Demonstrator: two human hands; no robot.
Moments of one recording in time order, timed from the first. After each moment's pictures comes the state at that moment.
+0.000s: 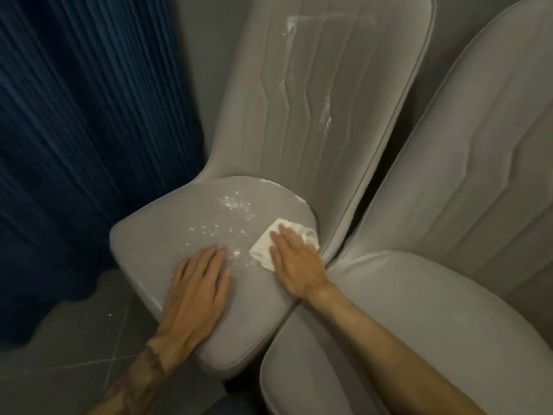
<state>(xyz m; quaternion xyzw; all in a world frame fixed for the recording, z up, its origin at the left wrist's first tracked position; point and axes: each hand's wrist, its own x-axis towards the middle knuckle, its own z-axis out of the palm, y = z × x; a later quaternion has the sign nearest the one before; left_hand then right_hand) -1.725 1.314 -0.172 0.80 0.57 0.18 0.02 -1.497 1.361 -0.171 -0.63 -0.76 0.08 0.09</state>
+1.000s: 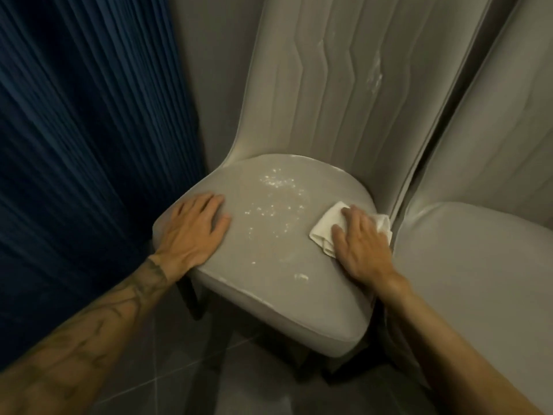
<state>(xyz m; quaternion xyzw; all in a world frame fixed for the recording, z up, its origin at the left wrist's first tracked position) -1.885 1.473 -0.184 0.85 0.50 0.13 0.06 -1.588 1.326 -0.171 -0.82 -0.55 0.05 0.13</state>
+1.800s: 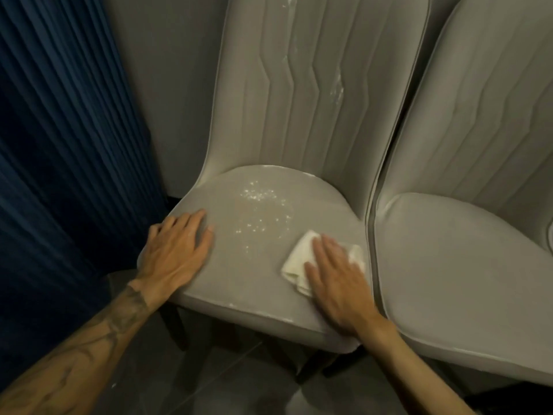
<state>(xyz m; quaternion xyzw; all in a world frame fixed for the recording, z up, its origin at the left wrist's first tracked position) -1.903 1.518 -0.188 0.89 0.44 0.12 0.07 -1.674 1.290 -0.175 -0.84 -0.53 0.06 0.08</state>
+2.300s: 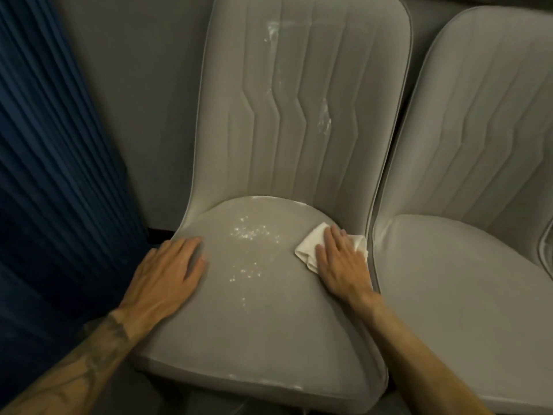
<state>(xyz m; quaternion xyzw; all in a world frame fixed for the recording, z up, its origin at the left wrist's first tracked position) -1.881 1.572 -0.167 0.92 0.37 0.10 0.08 -1.593 1.384 -0.176 -0.90 -0.44 0.02 0.08</state>
